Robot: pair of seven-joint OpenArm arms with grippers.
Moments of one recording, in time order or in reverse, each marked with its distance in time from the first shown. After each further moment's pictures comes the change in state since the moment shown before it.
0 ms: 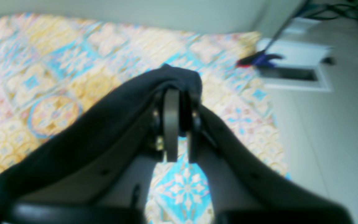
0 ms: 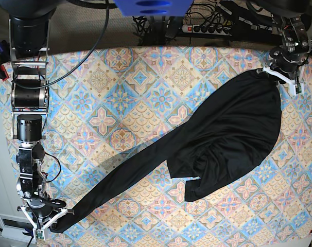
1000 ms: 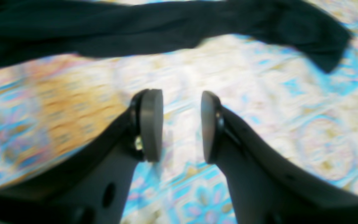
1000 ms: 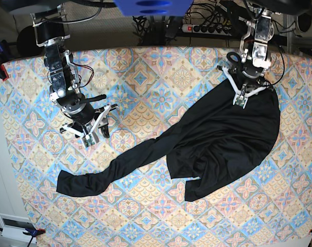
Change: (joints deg) left arm -12.2 -1.9 31.7 -7.9 26.0 0.8 -2.2; right arm -52.3 -1.1 1.7 56.4 0.6 0.8 -13.8
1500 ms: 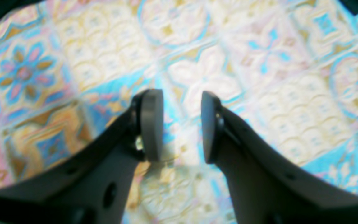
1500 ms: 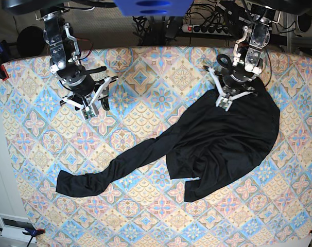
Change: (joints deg) left arm -3.1 0.7 9.8 3.5 -8.6 -0.6 2.7; right arm -13.0 0.5 0.4 7.8 -0.6 -0.9 -0.4
